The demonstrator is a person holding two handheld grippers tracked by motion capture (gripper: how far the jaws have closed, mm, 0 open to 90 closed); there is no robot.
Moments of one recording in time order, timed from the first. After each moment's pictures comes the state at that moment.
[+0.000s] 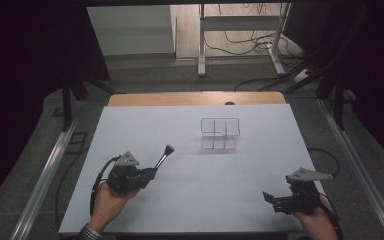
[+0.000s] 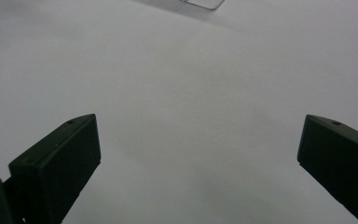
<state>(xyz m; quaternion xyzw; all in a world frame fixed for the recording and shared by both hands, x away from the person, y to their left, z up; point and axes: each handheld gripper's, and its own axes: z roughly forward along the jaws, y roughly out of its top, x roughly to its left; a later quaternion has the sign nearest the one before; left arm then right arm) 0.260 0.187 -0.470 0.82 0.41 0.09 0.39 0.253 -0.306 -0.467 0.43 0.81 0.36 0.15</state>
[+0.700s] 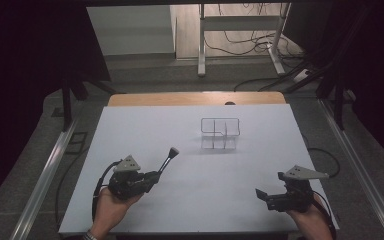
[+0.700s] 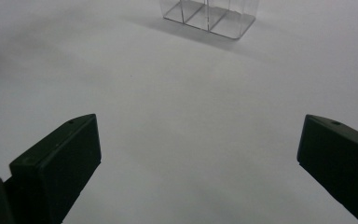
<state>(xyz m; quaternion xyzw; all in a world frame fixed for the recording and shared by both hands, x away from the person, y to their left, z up) 0.245 0.179 -0.464 0.82 0.39 0.08 0.42 0.254 -0.288 -0.461 0.41 0.80 0.40 0.15</state>
